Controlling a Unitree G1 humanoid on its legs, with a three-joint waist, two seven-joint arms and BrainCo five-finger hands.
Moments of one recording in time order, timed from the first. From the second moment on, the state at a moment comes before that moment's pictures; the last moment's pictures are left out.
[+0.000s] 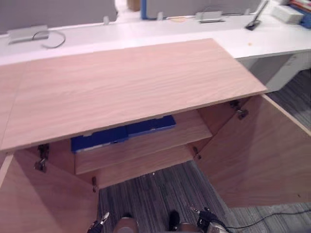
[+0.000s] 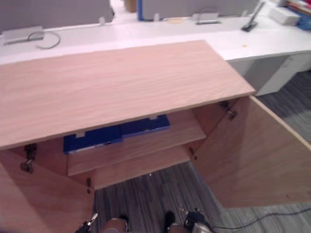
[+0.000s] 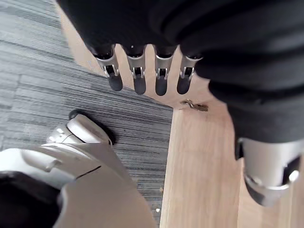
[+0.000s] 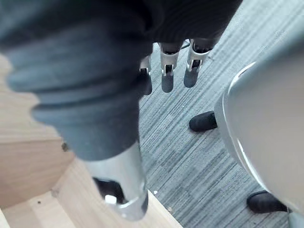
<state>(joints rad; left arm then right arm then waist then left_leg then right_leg) 0.18 0.09 0.21 0.99 -0.28 -0.06 0.08 -0.05 -0.01 -0.25 1.15 0.21 0.01 -0.12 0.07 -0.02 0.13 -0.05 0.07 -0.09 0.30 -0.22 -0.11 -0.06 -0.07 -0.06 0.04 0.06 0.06</state>
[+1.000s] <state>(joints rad) 0.18 0.12 0.08 1.07 -0.08 -0.03 0.03 0.00 -0.08 -0.45 1.19 0.14 0.05 -0.08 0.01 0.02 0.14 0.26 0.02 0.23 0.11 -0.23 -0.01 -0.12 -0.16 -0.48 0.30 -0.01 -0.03</state>
